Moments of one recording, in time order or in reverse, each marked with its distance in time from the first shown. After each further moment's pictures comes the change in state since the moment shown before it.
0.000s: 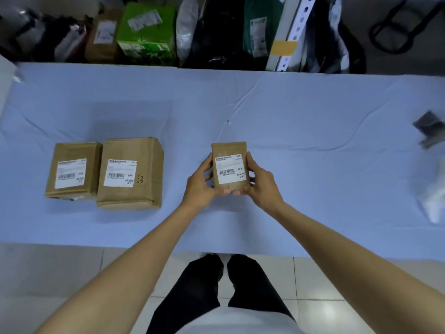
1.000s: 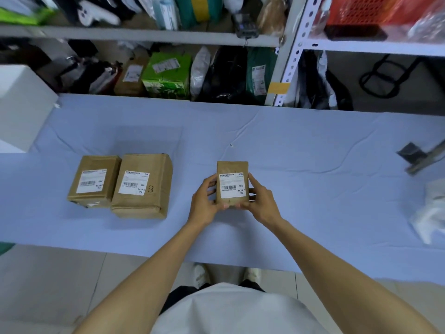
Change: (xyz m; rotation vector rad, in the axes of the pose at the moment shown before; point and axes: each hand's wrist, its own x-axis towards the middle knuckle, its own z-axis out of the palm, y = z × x) left_hand -0.025 -0.012 0.010 0.039 0.133 0.165; right_hand -0.030 -0.006 -0.004 0.039 0.040 -0.053
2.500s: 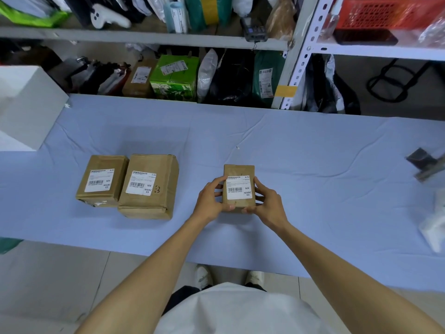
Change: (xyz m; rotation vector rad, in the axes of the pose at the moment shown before) left_hand 0.019 -0.001 -0.009 0.098 -0.105 -0.048; right_hand 0.003 0.006 0.001 0.055 0.026 0.014
